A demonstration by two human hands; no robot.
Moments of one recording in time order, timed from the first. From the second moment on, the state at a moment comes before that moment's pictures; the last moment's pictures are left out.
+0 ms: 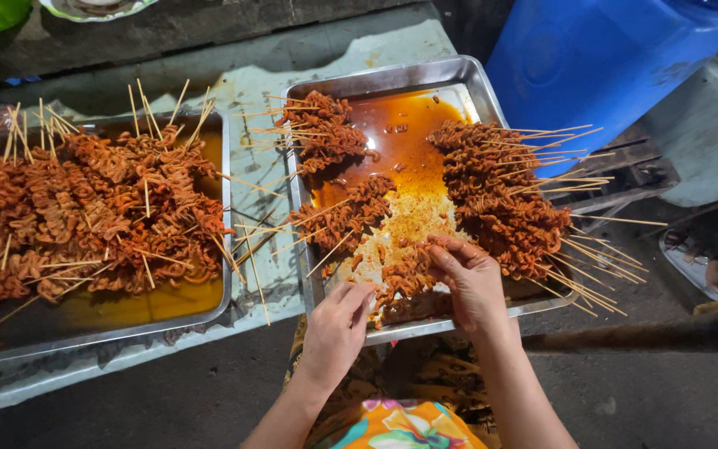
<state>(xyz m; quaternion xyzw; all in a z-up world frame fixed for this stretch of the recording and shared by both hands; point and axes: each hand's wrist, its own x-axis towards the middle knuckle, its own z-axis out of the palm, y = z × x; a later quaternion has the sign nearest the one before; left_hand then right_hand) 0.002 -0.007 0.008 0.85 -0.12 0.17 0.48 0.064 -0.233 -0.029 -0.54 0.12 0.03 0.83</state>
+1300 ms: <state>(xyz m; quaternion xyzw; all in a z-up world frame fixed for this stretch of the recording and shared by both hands) 0.000 -0.009 0.019 0.86 -0.14 0.17 0.45 0.054 -0.215 0.010 -0.57 0.11 0.12 0.80</state>
